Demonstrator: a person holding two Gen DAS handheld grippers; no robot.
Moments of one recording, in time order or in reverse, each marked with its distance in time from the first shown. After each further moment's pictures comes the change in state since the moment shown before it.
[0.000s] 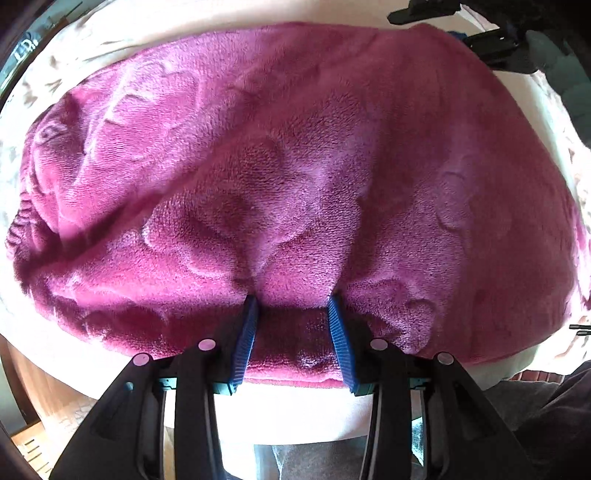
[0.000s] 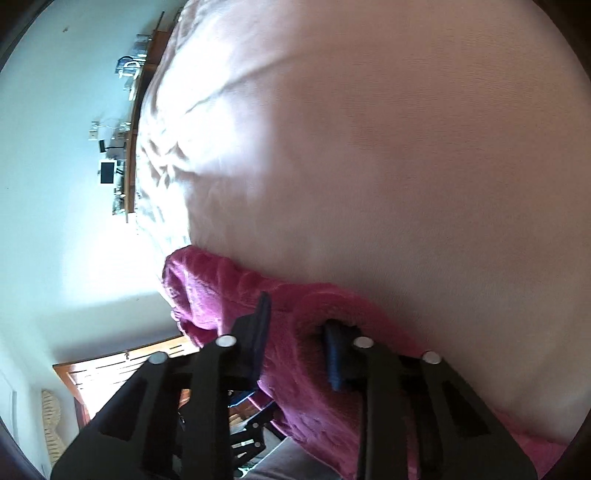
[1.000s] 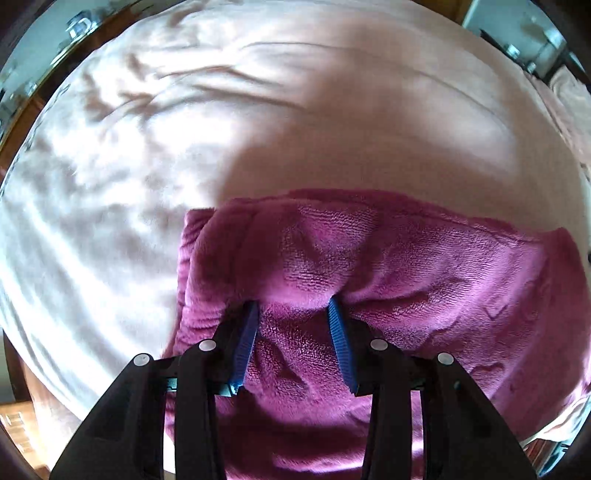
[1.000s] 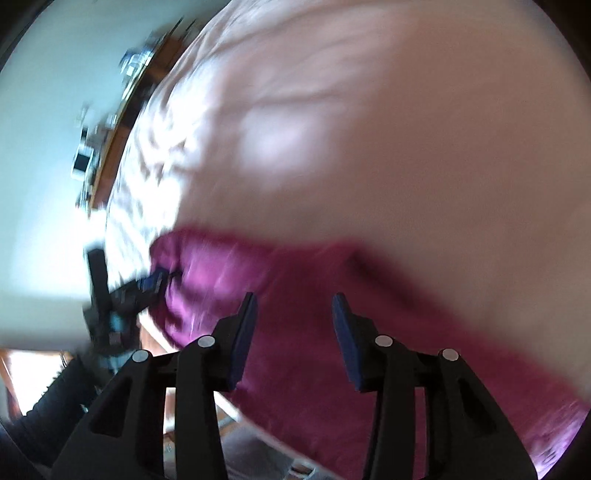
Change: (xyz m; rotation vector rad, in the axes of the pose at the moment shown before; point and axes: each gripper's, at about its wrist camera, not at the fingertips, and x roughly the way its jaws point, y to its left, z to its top) left arm -0.019 0.164 0.093 -0.154 -0.133 0.100; right arm -0.030 0.061 -0.083 -0.177 -0.162 -0.226
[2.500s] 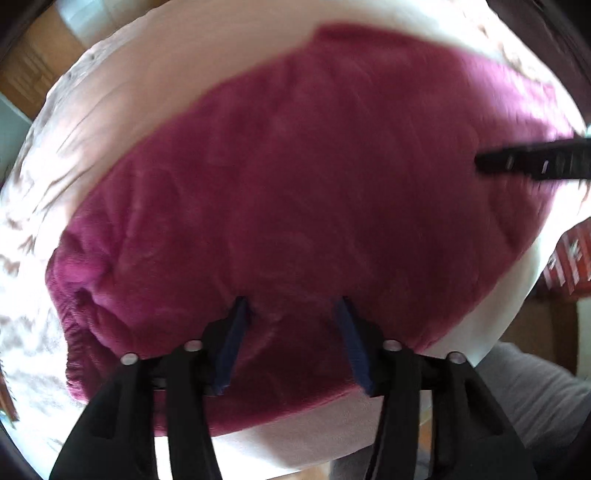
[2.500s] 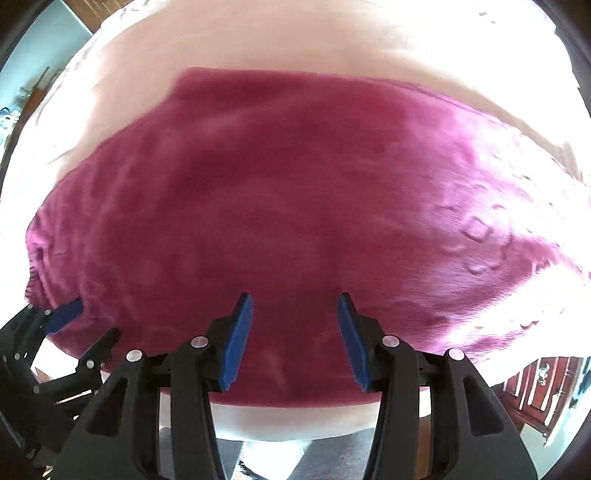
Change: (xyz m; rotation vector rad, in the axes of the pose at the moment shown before) left arm -0.007 -0.096 -0.125 0.754 0.010 -0.090; right arm -0.002 -0.031 -0.214 0.394 -0.151 -0.516
